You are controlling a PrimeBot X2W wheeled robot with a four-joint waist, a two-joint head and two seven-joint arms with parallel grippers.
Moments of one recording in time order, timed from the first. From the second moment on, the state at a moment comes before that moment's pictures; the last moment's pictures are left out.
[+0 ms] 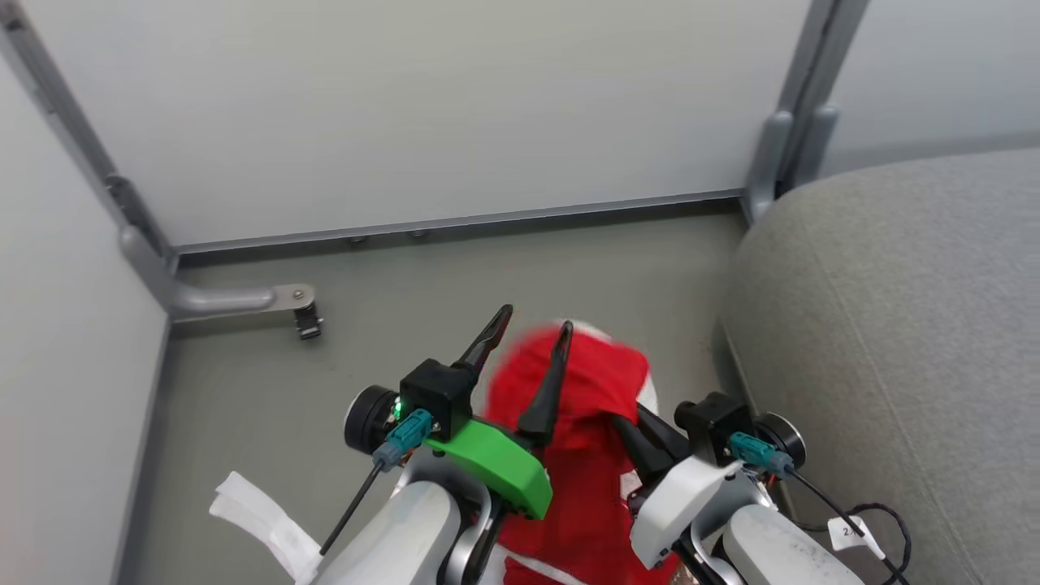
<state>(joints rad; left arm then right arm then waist) -0.40 0.05 -0.71 0.38 -0.53 0.02 -0.26 -0.33 -0.05 0.53 0.49 0.33 0.13 -0.26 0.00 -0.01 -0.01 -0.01</state>
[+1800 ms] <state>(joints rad) -0.50 0.05 -0.68 0.58 -0.36 -0.07 -0.26 -0.94 -0.40 0.07 0.85 0.17 0.13 -0.26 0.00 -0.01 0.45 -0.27</state>
